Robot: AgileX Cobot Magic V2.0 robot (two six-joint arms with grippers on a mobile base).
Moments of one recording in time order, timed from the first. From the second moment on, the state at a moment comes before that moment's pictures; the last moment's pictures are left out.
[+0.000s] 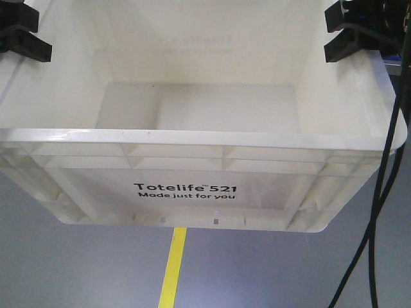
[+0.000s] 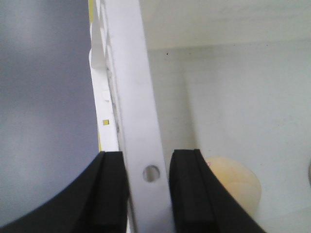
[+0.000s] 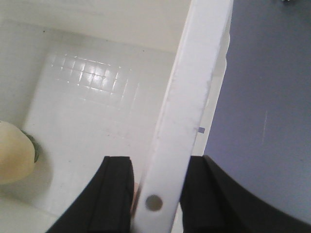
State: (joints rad) left arm -0.10 1.33 -1.50 -0.33 1.18 0.04; right arm 0.28 1.36 -1.60 0.16 1.27 0.04
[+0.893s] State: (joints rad) left arm -0.10 1.33 -1.50 -0.34 1.18 0.04; right arm 0.28 1.36 -1.60 0.16 1.27 0.04
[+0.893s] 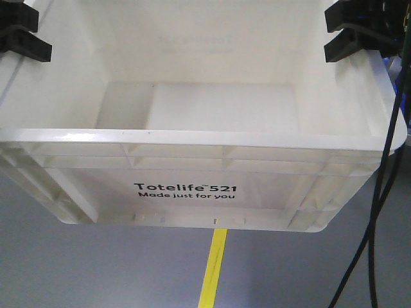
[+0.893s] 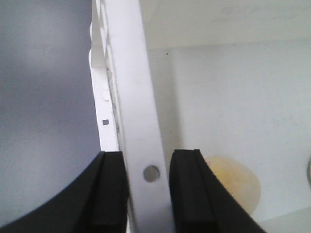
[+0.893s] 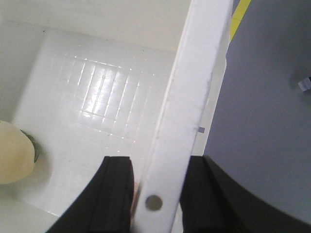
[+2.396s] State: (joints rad) left arm -0.10 1.33 -1.50 -0.34 1.18 0.04; right arm 0.28 1.36 -1.60 0.16 1.27 0.04
